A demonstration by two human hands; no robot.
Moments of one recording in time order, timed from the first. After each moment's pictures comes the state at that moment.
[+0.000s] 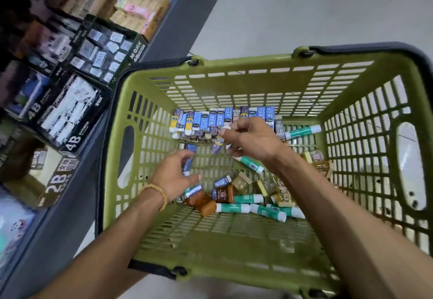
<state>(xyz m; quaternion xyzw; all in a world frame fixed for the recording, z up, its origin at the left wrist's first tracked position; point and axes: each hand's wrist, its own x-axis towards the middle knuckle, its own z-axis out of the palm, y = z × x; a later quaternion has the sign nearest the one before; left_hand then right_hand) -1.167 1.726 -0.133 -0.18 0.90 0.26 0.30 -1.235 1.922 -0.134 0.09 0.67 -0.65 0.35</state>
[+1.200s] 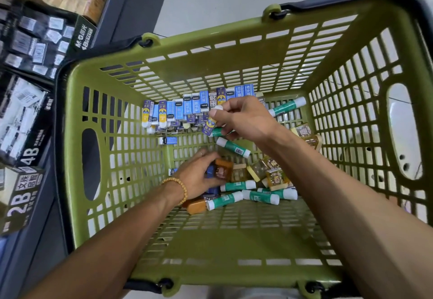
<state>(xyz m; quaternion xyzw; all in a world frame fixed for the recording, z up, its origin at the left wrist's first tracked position) -1.167 1.769 -0.200 0.10 0.89 0.19 0.40 -1.238 1.946 -0.143 0.16 0.65 -0.66 0.34</state>
